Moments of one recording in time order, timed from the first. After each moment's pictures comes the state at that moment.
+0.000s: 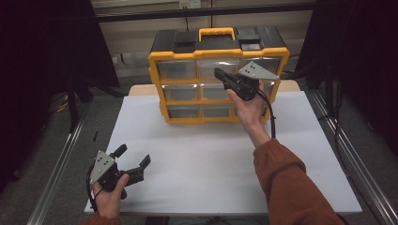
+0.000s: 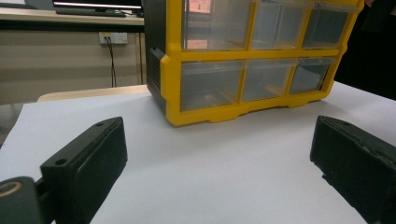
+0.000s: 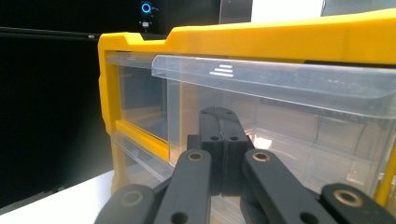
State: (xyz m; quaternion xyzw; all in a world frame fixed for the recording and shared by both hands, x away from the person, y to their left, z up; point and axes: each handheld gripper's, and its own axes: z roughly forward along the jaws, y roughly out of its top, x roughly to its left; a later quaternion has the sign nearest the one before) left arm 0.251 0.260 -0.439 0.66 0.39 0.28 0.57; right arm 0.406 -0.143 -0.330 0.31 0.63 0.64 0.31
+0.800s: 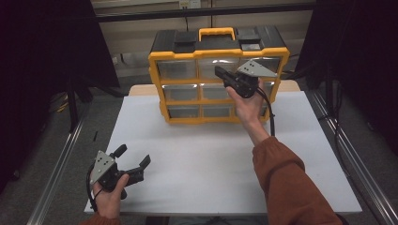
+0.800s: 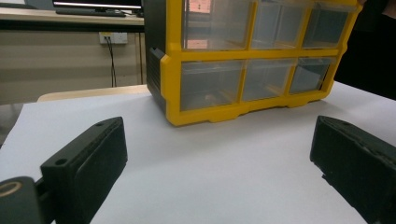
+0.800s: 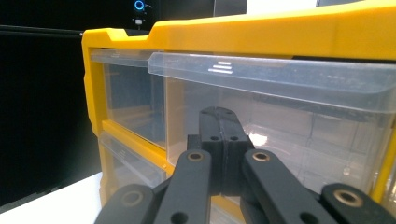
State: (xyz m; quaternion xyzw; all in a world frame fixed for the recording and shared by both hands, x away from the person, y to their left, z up) left arm 0.251 0.260 -0.439 0.66 0.40 0.28 0.57; right arm 0.415 -0.143 -0.332 0.32 0.63 0.63 0.32
